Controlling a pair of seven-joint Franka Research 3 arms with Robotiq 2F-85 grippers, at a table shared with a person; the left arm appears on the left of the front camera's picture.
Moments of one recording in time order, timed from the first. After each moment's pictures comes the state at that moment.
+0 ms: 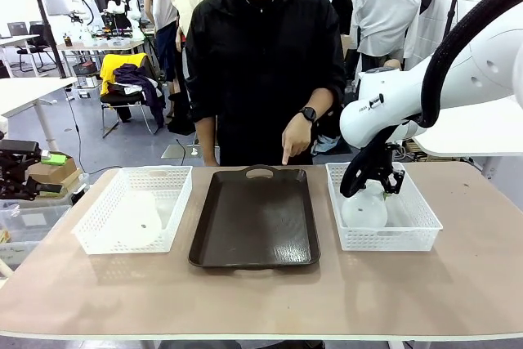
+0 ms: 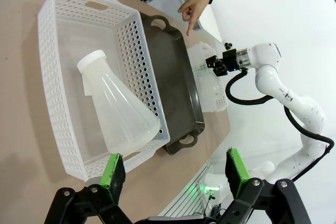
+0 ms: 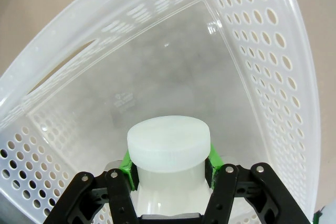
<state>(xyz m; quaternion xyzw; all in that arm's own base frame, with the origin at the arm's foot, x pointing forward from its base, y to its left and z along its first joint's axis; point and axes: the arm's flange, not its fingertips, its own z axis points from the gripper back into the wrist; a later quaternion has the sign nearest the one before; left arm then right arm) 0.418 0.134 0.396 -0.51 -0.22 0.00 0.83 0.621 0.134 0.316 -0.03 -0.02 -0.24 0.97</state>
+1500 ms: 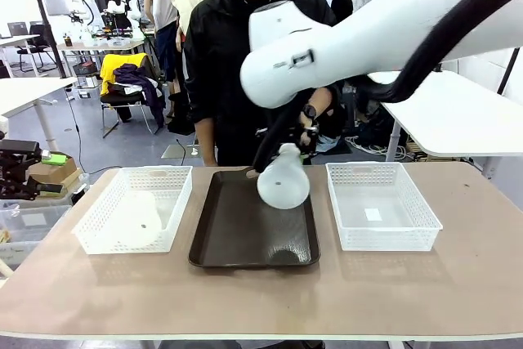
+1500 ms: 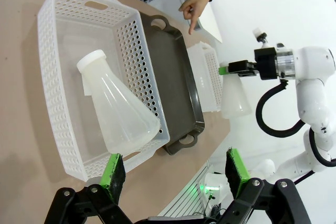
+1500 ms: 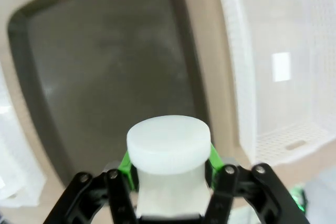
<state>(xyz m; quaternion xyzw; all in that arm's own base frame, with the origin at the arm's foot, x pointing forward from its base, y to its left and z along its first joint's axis) 0.418 0.133 0.396 -0.51 -0.22 0.00 0.83 0.546 0.383 0.446 -0.05 -0.08 -0.07 0.99</state>
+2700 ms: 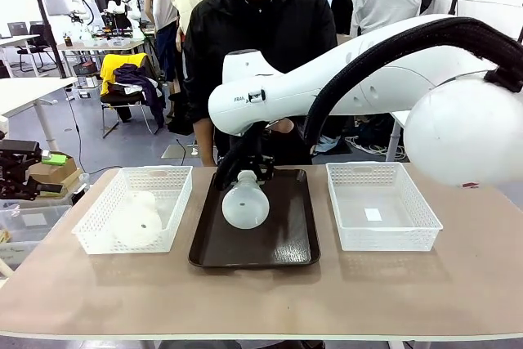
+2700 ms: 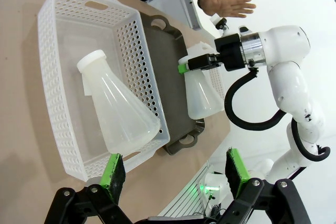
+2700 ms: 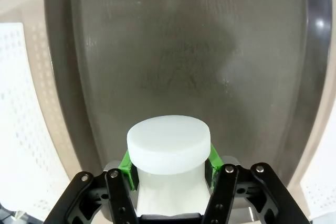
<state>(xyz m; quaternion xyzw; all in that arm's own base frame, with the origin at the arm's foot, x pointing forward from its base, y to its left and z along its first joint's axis) 0.418 0.133 0.396 -0.51 -0.22 0.00 0.83 0.595 0.450 0.366 0.02 -0.02 0.01 1.00</state>
